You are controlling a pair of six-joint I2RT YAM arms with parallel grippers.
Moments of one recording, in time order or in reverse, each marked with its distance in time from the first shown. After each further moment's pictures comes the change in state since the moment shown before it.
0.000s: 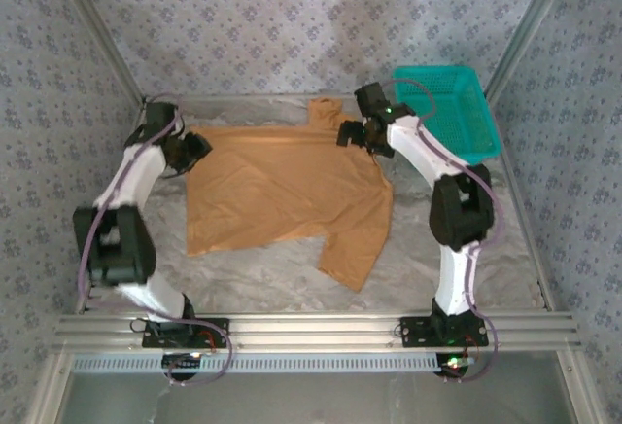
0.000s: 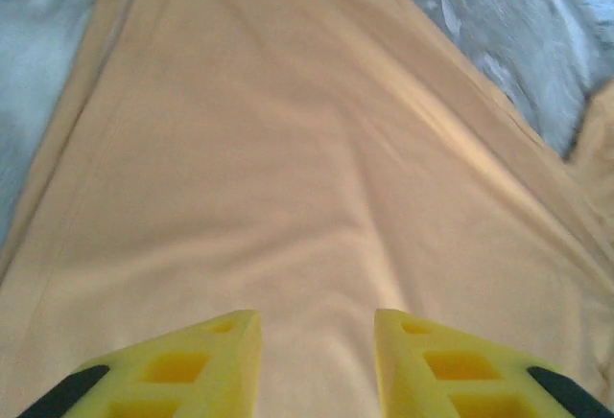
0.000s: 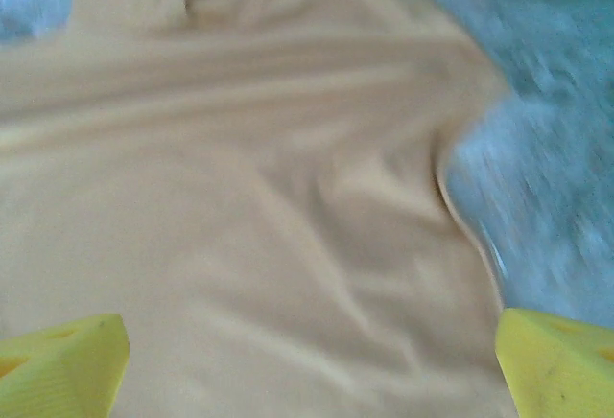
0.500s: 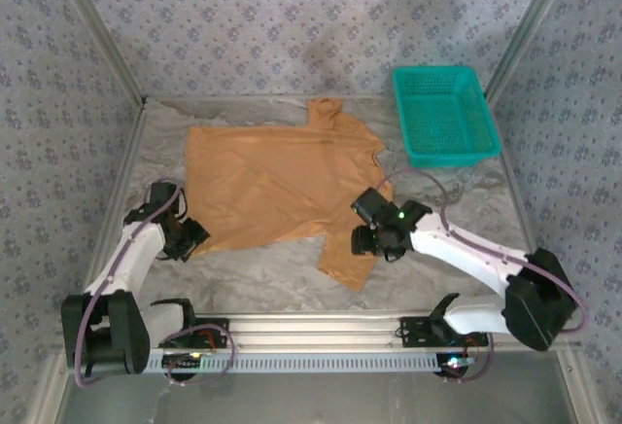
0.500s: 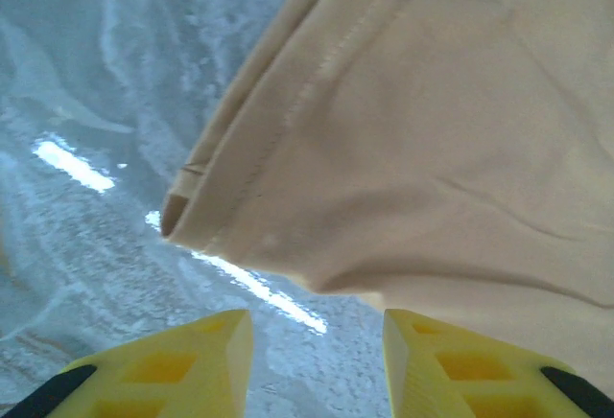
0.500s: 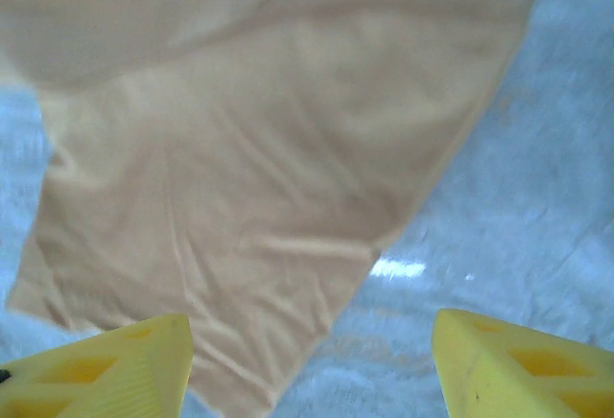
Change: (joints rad) left arm -0.005 -0.454 -0.596 -0.211 -0.106 -0.124; right arm 0.397 -0.697 -0.893 -0.024 -0.013 0.241
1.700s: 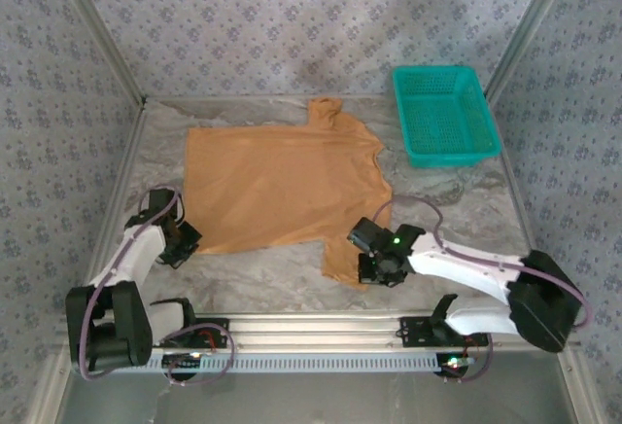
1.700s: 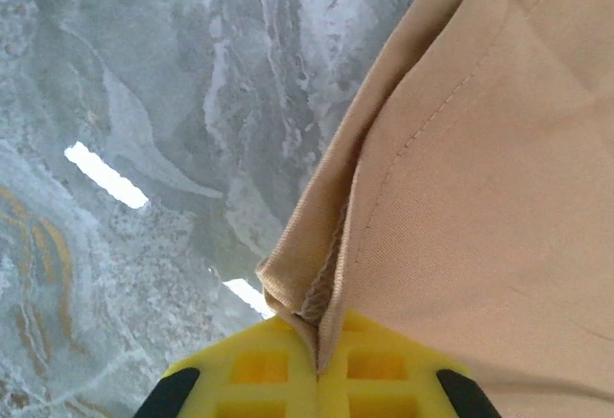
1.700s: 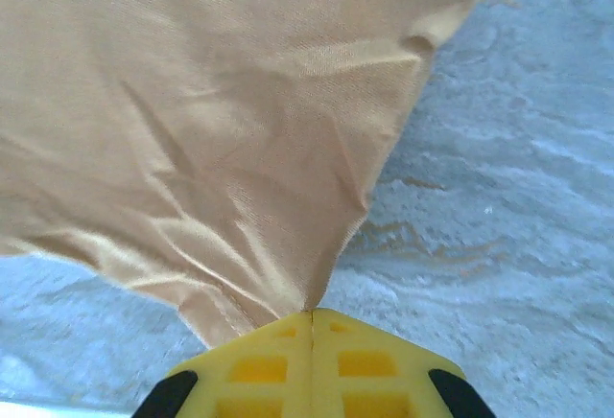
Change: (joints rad) left arm 0.053 0.034 -0.060 0.085 -0.066 -0.005; right arm 0.116 -0.051 -0.135 0.013 -0.077 0.135
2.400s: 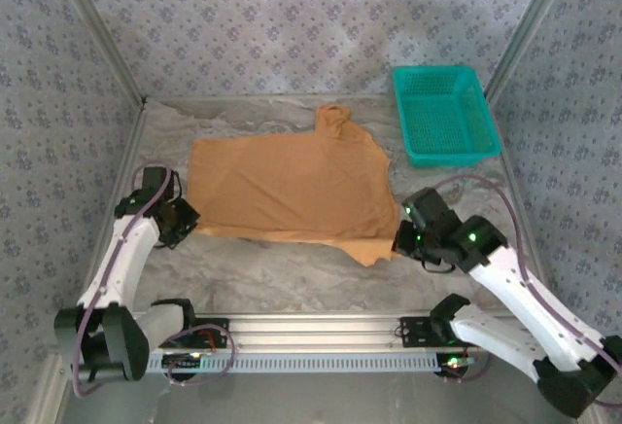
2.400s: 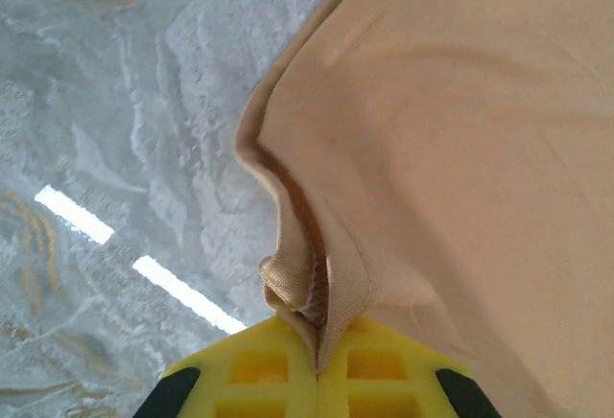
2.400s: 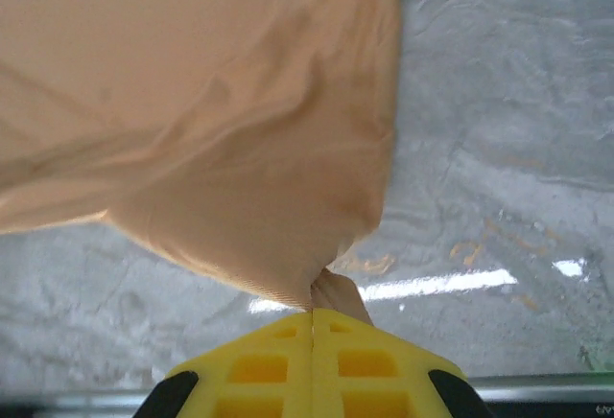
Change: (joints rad) left arm -0.069 -0.004 0.249 -0.163 -0.013 -0.019; right arm -0.334 -0.282 0.250 -0.293 0.031 -0.050
